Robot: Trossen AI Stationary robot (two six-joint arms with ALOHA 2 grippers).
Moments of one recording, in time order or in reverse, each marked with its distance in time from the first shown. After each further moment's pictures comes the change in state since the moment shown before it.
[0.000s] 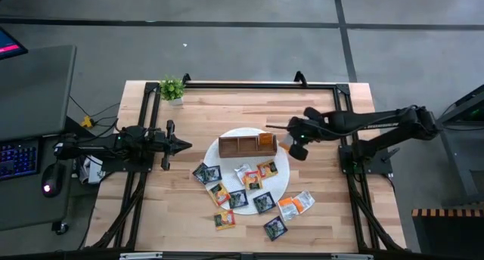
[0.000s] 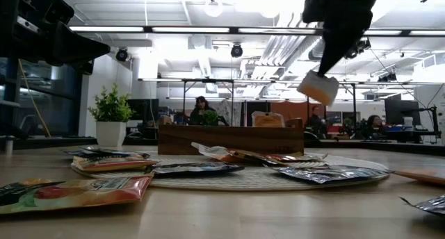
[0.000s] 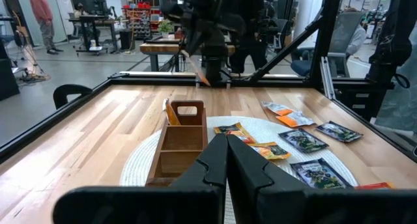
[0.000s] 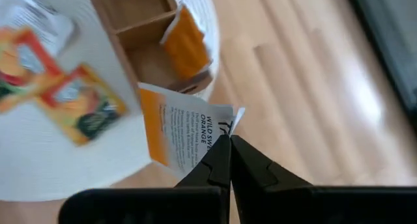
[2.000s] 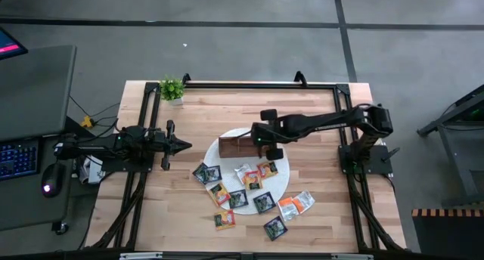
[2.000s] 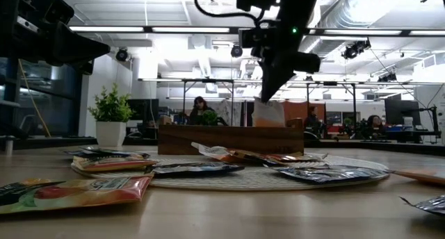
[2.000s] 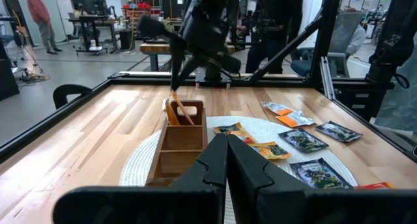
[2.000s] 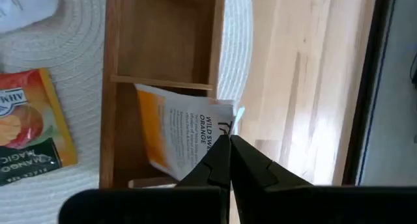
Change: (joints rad) left arm 0.000 0.000 0.000 0.000 0.001 0.000; right arm -0.016 0.493 0.303 0.109 0.041 -0.550
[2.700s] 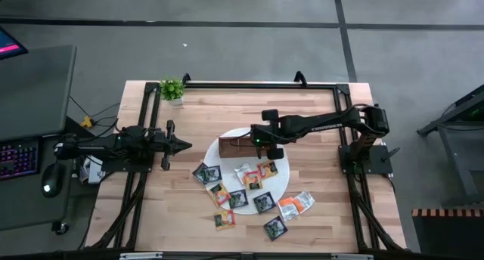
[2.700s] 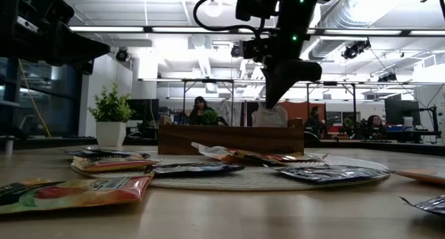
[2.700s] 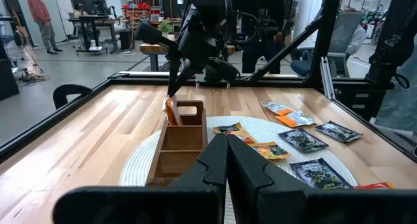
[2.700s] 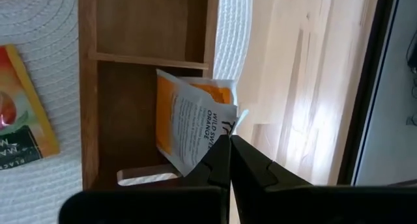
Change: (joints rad) left arm 0.000 0.000 0.000 0.000 0.000 0.000; right arm -0.005 0.031 0.000 -0.037 0.036 0.021
